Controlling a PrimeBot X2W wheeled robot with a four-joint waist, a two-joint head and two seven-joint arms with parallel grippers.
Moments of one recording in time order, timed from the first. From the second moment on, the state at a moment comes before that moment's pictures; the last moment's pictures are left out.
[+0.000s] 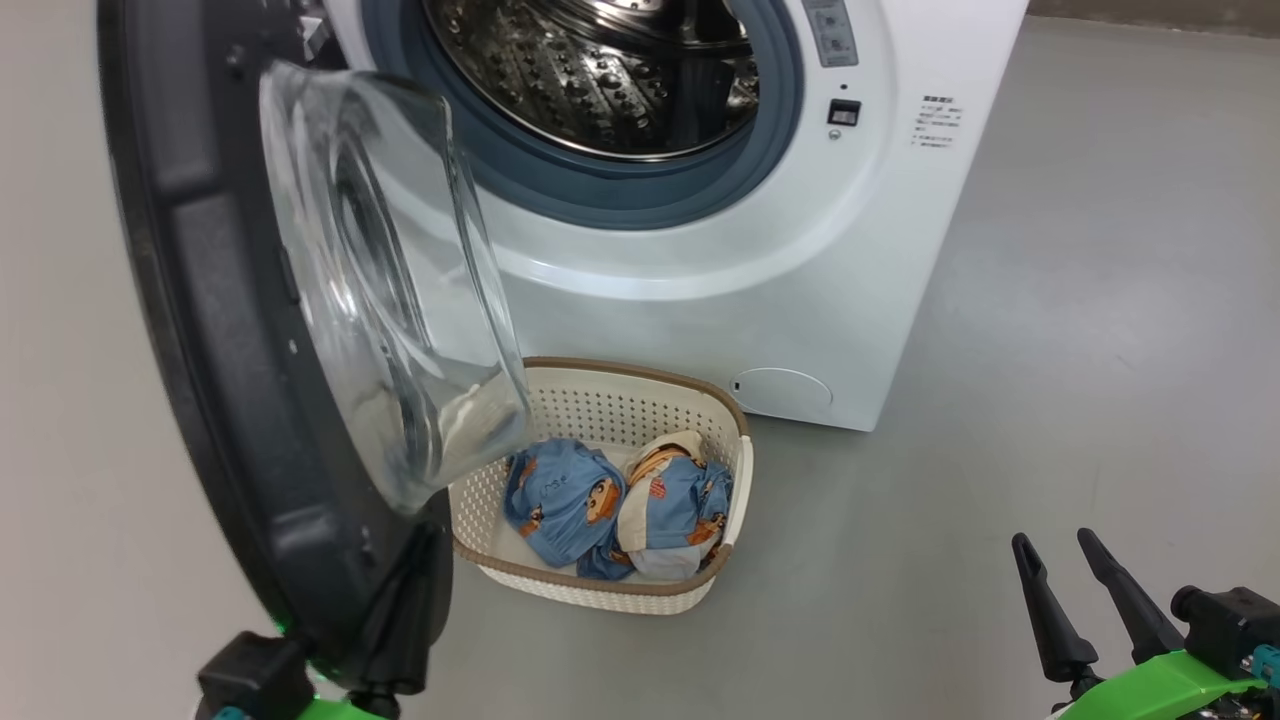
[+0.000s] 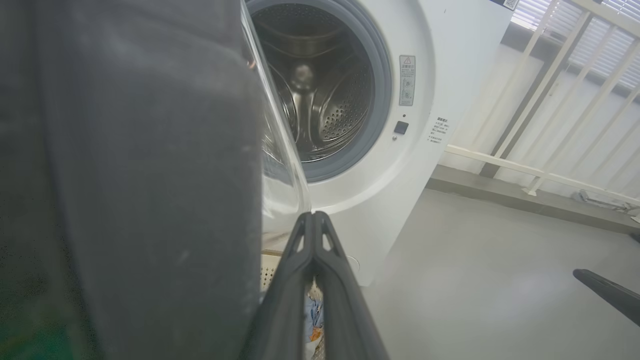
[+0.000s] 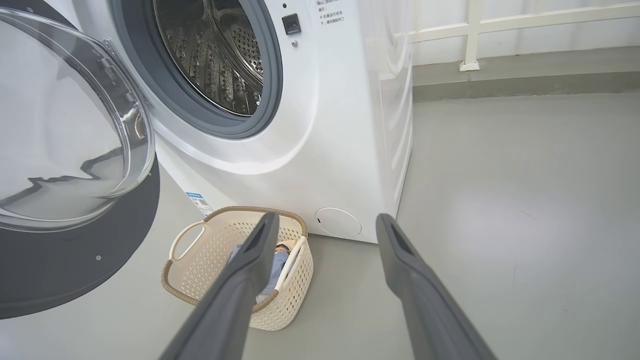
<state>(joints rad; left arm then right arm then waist) 0.01 0.09 -0.25 -0.01 -0.43 -0.02 -0.21 -0.02 -0.26 0.06 0.28 0.47 0.13 -0.25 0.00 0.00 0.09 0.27</state>
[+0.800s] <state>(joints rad) 0.04 0.22 -0.01 0.01 -0.47 0.08 -0.19 -0.02 -0.26 0.07 0.28 0.47 0.13 -0.25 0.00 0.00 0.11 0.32</state>
